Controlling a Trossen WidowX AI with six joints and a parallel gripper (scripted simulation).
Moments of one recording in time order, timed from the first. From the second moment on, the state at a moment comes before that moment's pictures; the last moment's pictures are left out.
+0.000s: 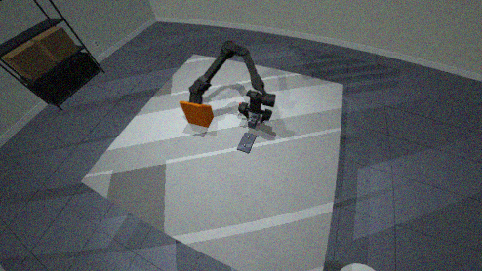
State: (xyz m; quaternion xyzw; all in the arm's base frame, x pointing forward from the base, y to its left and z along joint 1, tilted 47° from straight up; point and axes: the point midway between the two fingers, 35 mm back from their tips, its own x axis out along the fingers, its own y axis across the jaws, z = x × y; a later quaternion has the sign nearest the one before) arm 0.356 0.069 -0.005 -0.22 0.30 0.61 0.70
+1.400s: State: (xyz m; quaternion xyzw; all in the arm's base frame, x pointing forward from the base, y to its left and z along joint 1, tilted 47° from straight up) arm 0.358 0.048 0.006 -0.20 0.32 0.59 0.71
